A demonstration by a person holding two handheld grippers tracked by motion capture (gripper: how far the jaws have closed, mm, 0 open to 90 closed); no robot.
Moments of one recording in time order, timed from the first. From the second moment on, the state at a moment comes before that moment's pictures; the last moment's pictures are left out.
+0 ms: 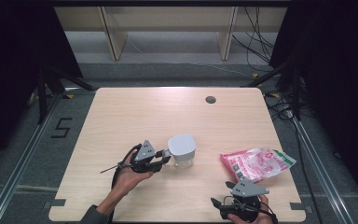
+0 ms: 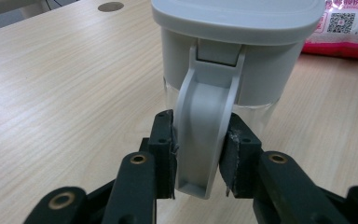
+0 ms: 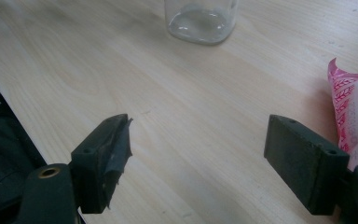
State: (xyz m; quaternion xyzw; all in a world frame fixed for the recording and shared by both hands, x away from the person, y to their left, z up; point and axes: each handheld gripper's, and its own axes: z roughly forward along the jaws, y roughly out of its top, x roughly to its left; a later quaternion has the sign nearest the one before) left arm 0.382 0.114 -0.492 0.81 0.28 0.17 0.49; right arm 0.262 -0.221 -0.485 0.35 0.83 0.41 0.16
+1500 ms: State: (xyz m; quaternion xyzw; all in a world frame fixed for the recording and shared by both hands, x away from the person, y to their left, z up) left arm 0.395 0.128 -0.496 0.81 0.28 0.16 0.49; right arm 0.264 -0.225 -0.487 0.37 0.82 0.40 0.15
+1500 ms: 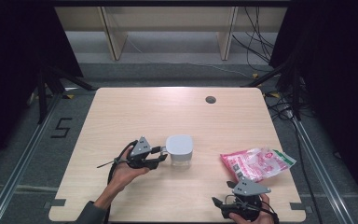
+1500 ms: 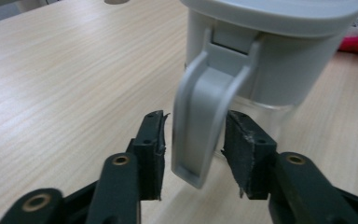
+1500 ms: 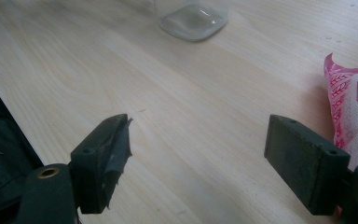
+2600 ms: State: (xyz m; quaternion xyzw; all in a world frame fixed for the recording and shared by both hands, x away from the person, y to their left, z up) left arm 0.365 0.141 -0.440 0.77 0.28 0.20 0.54; right arm 0.268 -0.225 -0.485 0.37 0.81 0.41 0.18
